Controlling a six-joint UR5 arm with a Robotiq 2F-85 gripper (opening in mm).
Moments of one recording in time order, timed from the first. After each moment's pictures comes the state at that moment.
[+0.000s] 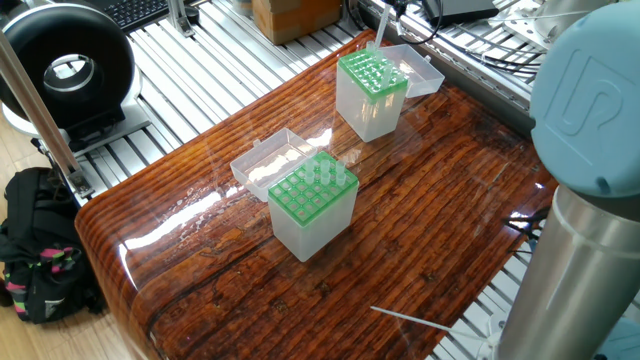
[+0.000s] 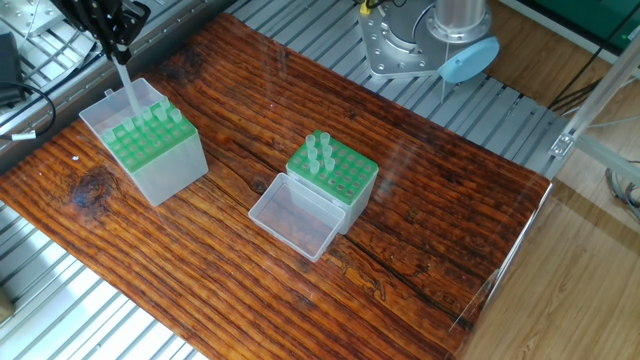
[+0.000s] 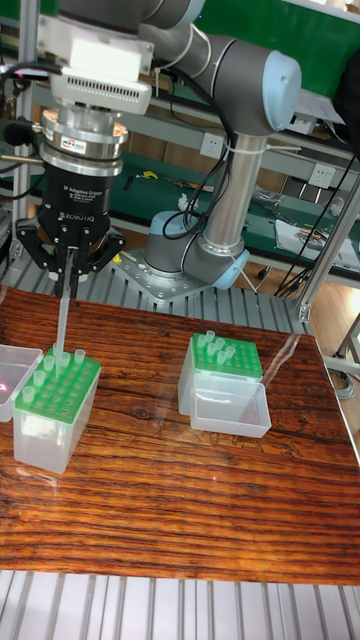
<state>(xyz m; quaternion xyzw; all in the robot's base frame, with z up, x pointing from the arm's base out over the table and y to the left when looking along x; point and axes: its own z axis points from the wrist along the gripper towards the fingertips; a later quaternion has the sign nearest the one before) 0.575 -0.161 0.275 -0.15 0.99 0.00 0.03</state>
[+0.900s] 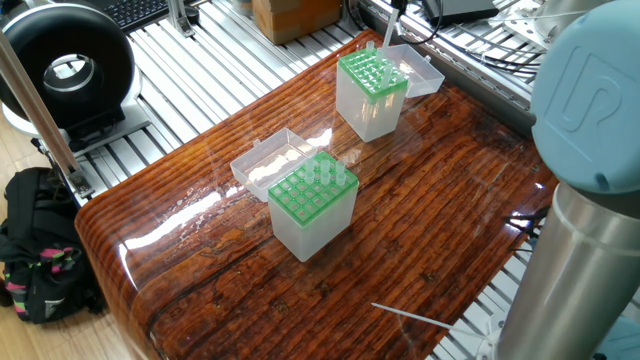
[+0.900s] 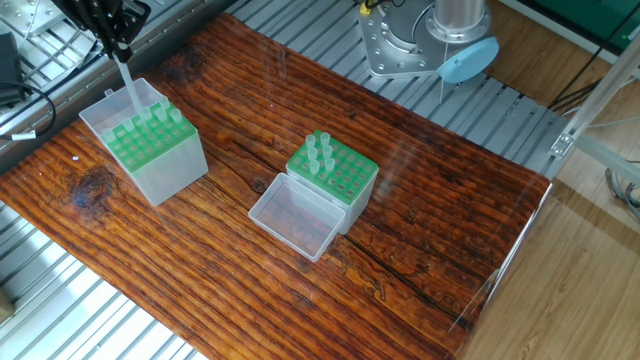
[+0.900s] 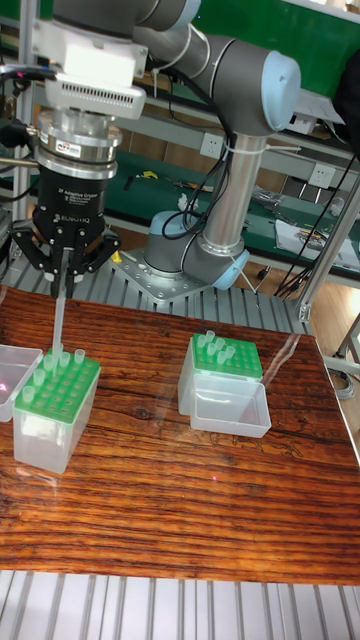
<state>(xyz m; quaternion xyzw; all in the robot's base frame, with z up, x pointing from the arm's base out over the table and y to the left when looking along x) 0.573 -0.166 0.271 -0.15 0.99 0.00 0.02</state>
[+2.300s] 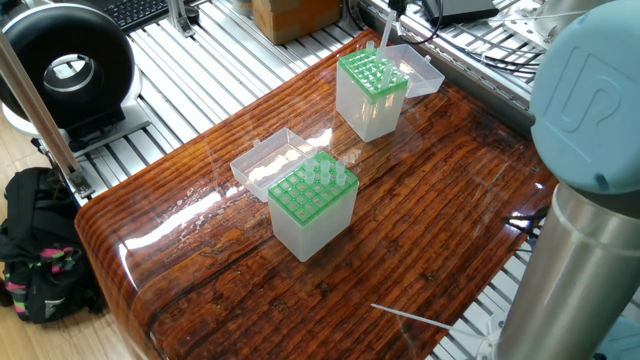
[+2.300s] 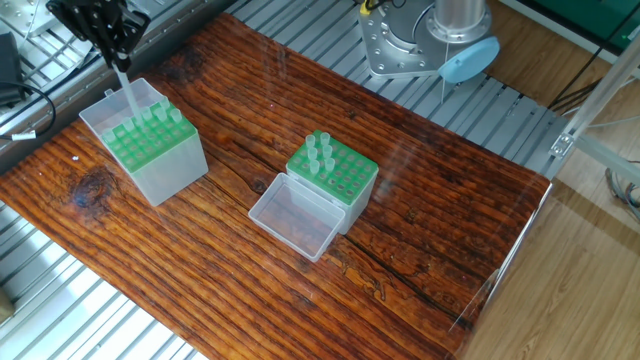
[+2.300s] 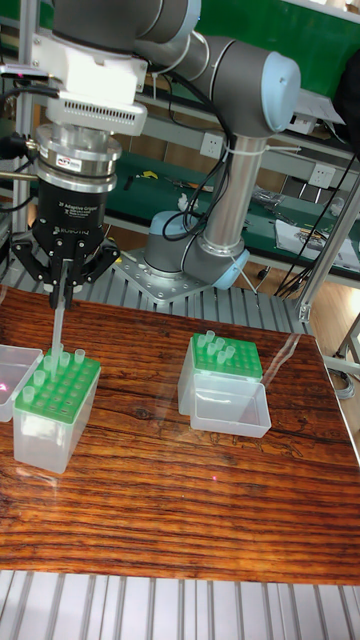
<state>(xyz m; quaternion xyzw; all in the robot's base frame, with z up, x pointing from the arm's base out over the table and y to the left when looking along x) 0.580 -0.167 0.259 -0.18 0.98 -0.01 0.02</state>
